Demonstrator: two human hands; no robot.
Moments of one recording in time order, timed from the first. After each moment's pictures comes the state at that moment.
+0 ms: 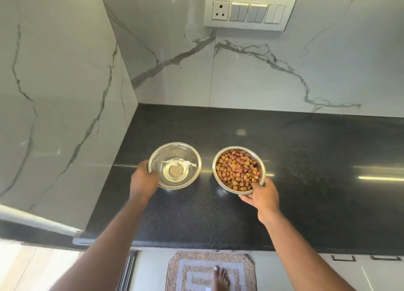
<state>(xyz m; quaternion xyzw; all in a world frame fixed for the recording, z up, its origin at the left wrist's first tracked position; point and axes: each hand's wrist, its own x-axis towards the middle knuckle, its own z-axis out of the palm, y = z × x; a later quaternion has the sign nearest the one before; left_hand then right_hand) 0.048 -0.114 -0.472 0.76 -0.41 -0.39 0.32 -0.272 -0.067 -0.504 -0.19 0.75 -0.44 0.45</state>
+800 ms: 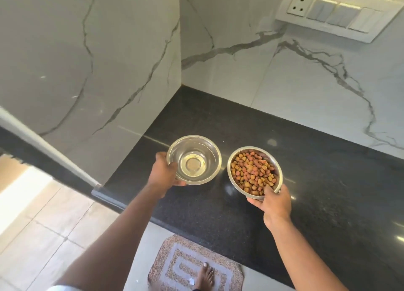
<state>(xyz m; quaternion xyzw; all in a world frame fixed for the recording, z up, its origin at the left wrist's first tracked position) 0.041 -0.092 -0.492 0.72 -0.25 -0.49 0.42 -0.259 -0.102 -0.499 -0.24 0.70 -0.44 0.50</state>
